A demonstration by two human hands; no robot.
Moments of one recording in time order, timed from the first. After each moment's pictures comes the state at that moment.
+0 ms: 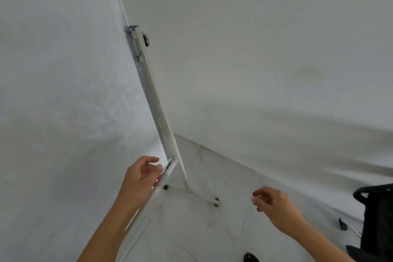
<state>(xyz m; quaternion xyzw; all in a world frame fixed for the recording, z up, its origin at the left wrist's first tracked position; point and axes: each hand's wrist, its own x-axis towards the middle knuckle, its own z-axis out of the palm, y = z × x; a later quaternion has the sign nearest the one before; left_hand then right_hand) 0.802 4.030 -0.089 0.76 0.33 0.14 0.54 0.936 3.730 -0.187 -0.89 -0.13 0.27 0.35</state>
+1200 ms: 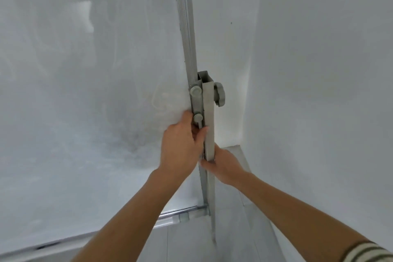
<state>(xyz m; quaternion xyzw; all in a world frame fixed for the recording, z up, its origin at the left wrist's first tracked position) 1.091 4.079 0.004 0.74 0.54 0.37 0.13 1.218 4.099 -0.119 -0.64 -0.65 0.32 0.25</state>
